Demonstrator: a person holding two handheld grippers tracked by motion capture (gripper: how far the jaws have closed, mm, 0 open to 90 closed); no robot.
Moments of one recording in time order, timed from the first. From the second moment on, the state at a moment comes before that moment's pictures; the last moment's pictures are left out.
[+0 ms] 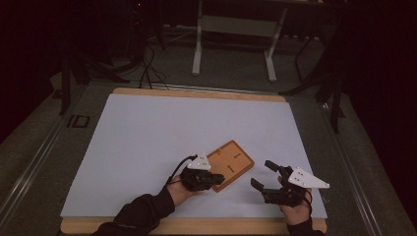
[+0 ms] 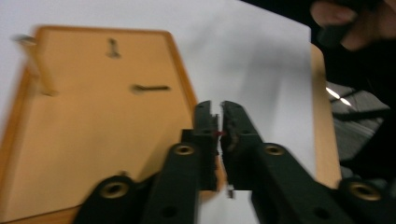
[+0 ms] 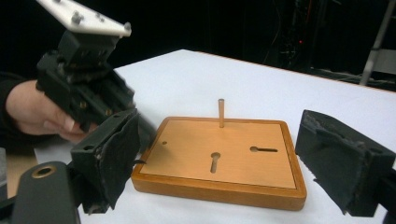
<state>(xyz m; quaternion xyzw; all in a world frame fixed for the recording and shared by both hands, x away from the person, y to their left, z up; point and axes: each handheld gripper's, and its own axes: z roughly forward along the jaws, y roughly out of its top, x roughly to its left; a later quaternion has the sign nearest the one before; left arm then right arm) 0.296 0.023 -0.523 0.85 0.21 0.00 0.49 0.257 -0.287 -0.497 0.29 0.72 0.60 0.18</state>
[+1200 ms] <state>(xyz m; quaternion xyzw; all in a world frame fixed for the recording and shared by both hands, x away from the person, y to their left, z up) 0.285 0.011 -0.543 0.89 0.19 0.02 0.42 0.258 -0.290 -0.497 0.30 0.72 0.60 0.17</state>
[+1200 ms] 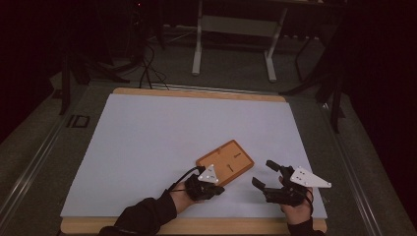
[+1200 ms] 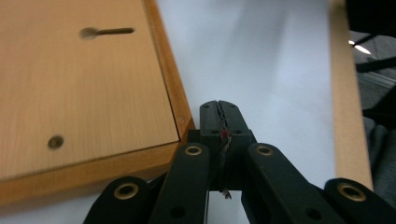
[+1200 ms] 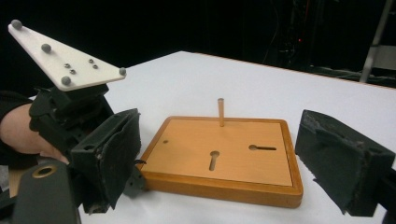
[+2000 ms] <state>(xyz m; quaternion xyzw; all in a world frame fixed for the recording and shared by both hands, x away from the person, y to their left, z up) 0.313 0.041 -0.541 0.87 0.26 0.05 0.41 0.258 -0.289 -0.497 0.30 0.72 0.60 0.17</state>
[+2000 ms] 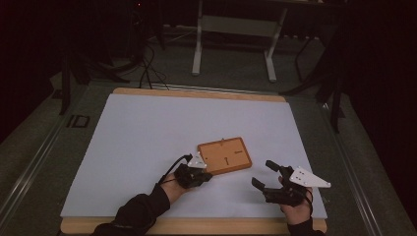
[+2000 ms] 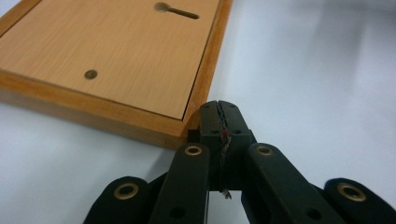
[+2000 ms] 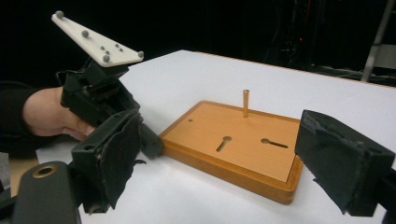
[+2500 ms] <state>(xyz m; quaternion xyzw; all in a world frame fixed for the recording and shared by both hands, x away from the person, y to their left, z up) 0.312 0.051 -0.538 0.86 0.24 0.05 0.44 0.258 -0.287 -0.495 0.30 0.72 0.60 0.18</state>
